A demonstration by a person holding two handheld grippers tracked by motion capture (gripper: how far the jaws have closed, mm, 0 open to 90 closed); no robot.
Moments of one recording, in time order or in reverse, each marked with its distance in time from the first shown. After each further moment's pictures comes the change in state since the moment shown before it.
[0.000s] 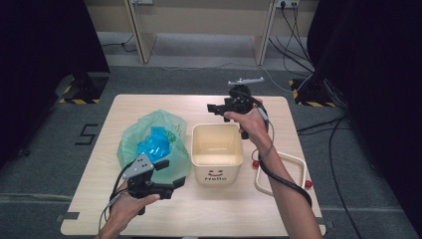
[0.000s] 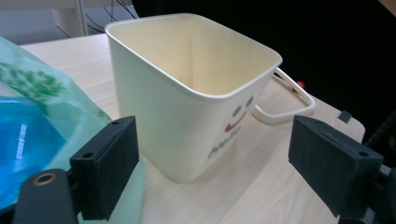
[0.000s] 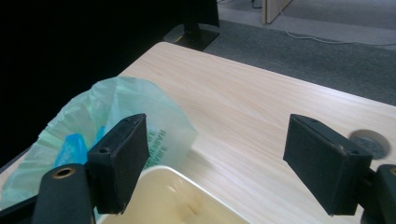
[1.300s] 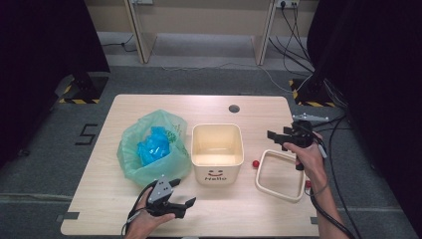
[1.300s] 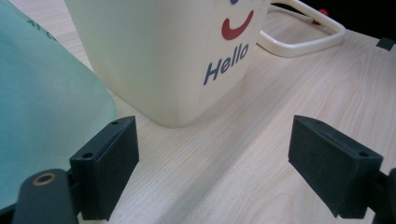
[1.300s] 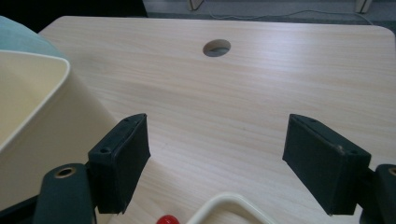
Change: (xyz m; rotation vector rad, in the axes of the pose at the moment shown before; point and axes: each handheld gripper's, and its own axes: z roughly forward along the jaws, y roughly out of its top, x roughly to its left) left arm -0.011 -0.074 0.043 0.094 0.034 0.116; right arm -0.117 -0.127 -0.096 -0.018 -0.222 0.125
